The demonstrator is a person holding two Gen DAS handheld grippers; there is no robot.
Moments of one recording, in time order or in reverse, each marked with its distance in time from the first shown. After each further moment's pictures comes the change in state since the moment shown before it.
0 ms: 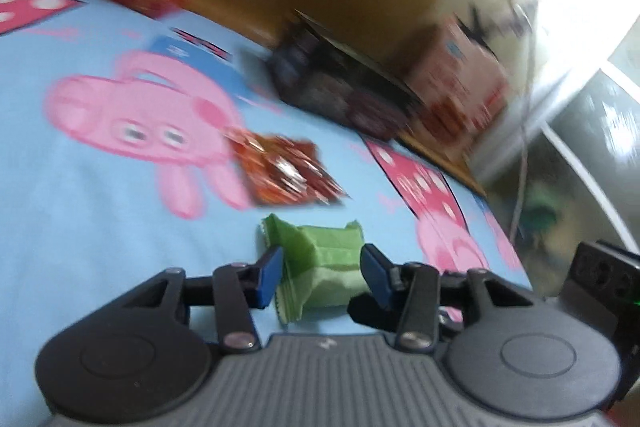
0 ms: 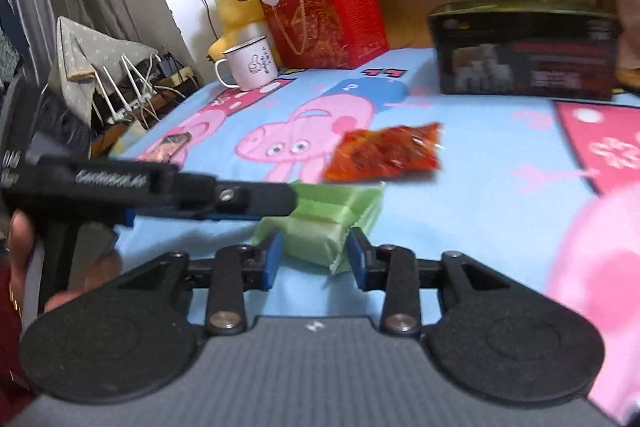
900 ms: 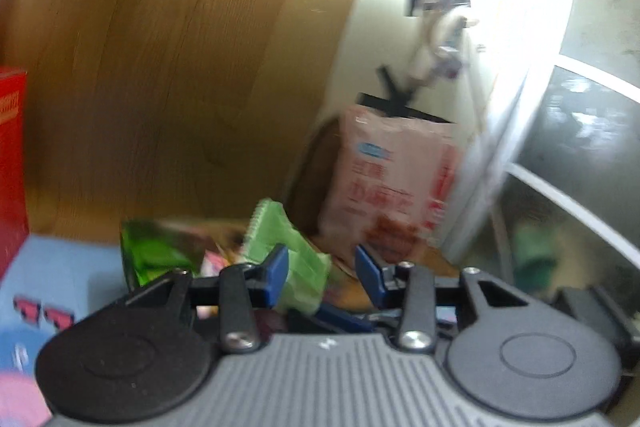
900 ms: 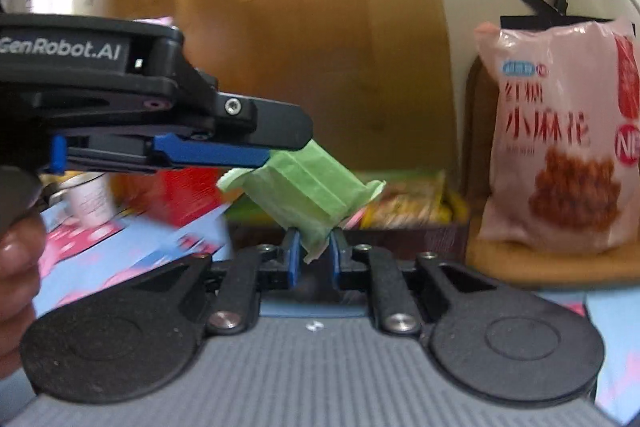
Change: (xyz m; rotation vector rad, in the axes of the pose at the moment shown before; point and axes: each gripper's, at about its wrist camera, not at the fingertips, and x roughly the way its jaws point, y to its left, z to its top) left arm 0.103 -0.102 0.177 0.314 -0.195 -0.031; right arm 0.034 -0.102 0.123 -0.021 -0.323 -0.396
